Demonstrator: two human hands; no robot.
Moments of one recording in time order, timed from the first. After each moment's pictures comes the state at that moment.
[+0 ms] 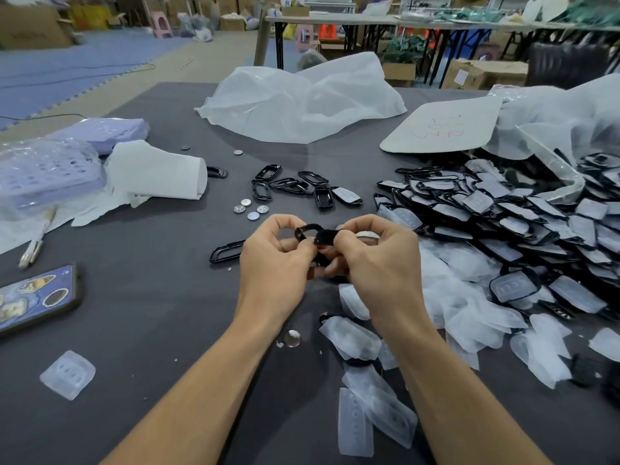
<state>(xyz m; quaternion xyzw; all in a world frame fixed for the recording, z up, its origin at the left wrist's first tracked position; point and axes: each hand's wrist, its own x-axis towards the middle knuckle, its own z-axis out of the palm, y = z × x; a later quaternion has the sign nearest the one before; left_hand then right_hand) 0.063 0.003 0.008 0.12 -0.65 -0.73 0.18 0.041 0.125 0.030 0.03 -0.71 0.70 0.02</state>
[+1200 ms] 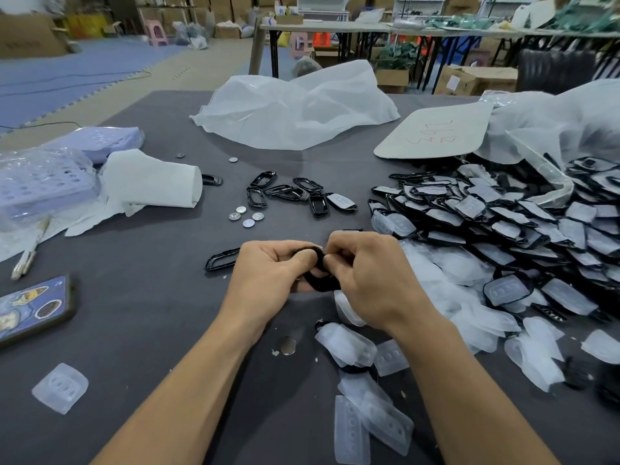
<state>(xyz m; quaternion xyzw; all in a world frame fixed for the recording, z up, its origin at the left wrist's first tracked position) 0.065 -0.012 0.014 0.08 -0.69 -0.72 0.08 0.025 0.144 0.030 0.26 -0.89 0.35 0.08</state>
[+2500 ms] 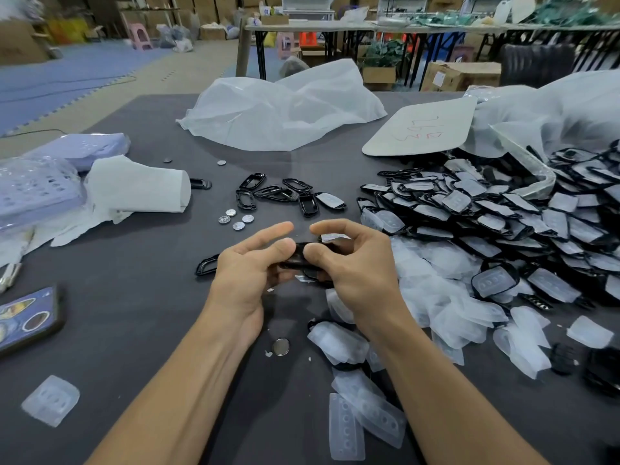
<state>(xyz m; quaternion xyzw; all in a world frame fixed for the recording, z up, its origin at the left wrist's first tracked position) 0.061 -0.014 0.022 0.17 -0.57 -0.80 0.08 0.031 0.125 0.018 0.07 -0.68 0.73 -0.02</state>
